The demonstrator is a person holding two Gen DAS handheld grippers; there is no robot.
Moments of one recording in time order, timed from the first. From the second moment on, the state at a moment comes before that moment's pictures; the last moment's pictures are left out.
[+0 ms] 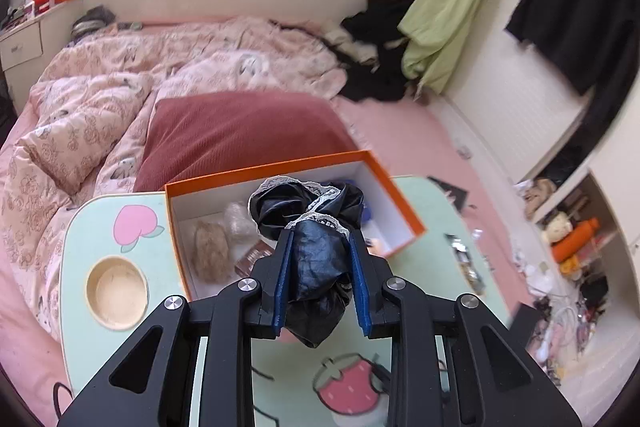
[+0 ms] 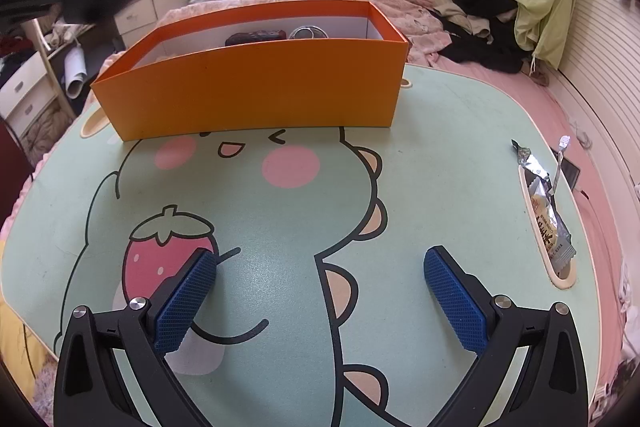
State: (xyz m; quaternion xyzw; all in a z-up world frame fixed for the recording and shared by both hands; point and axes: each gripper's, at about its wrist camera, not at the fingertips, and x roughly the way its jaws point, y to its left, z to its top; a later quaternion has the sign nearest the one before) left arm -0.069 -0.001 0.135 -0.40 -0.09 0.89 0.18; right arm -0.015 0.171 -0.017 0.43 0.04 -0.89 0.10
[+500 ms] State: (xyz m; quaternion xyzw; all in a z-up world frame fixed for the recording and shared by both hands) left arm -0.018 0.006 0.058 -0.40 -0.10 0.90 0.13; right arm -0.013 0.167 -0.022 0.43 0.04 -0.90 0.10
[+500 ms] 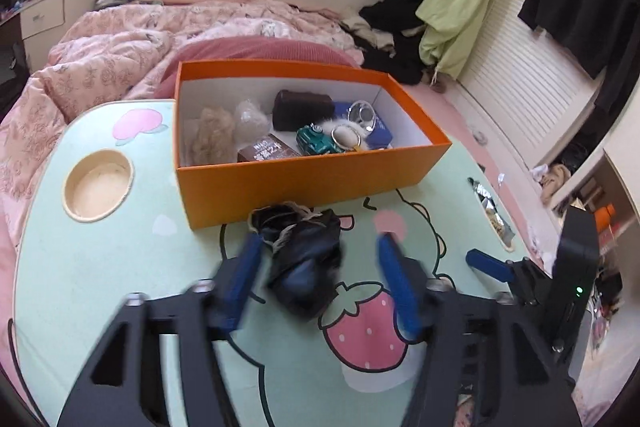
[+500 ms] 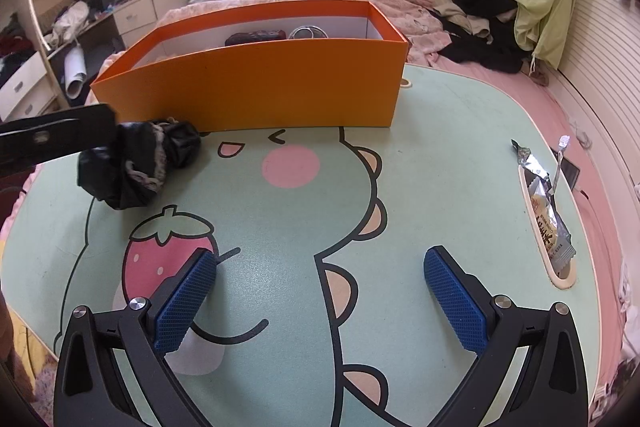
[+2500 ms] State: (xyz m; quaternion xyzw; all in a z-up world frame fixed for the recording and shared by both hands) left arm 0.026 0.031 0.001 -0.42 0.03 0.90 0.08; right arm -0.087 0.153 0.063 0.39 -0.07 -0.90 0.17
